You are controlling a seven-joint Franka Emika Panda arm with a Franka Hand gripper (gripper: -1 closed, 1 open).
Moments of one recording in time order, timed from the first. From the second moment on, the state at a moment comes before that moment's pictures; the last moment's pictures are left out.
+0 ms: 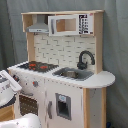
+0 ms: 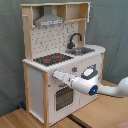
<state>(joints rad) -0.93 -1.48 1.54 -2.05 -0.50 3.04 0.23</state>
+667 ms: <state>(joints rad) -0.93 -1.48 1.54 -2.05 -0.51 3.04 0.01</state>
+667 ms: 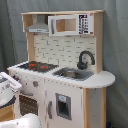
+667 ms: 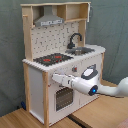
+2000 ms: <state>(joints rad) -0.93 -1.49 1.54 -2.04 -0.51 3.03 -0.42</state>
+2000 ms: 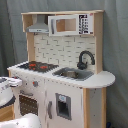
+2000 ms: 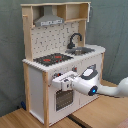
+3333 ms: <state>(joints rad) -0.77 -1.46 1.48 -2.18 -0.51 3.00 -0.44</state>
